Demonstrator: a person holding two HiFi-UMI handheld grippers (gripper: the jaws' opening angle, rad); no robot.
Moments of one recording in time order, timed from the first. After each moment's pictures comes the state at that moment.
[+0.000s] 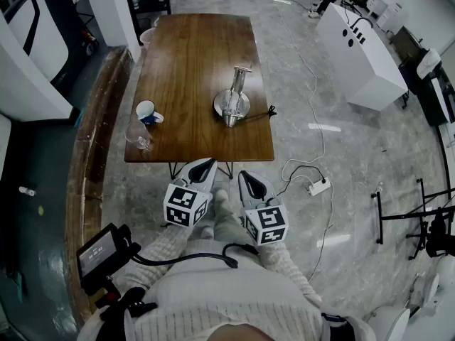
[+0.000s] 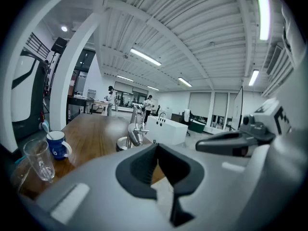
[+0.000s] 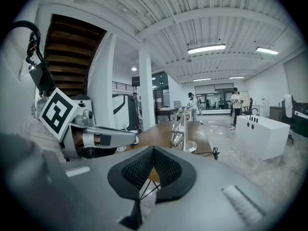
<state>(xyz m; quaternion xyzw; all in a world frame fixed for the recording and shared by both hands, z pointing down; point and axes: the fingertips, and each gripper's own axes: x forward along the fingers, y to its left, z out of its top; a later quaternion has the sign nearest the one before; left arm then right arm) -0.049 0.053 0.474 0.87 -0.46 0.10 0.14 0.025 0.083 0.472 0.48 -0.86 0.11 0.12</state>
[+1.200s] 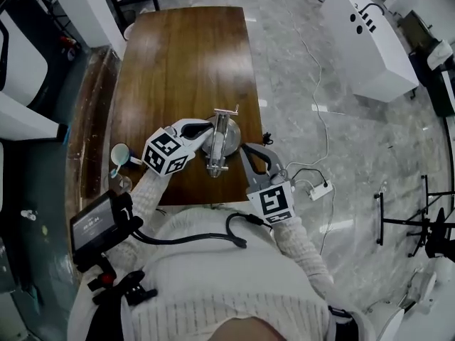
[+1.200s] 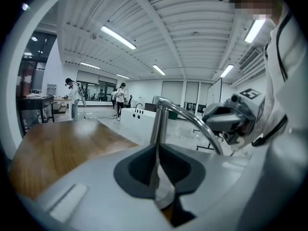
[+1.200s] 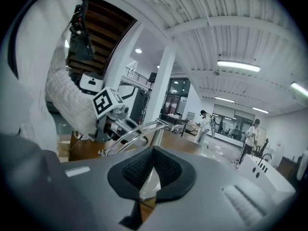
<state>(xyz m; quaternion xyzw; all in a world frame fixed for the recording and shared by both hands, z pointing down) -0.019 -0.231 0.491 0.94 -0.27 0.17 0.10 0.048 -0.167 0.448 0.41 -0.89 -0.08 0.20</state>
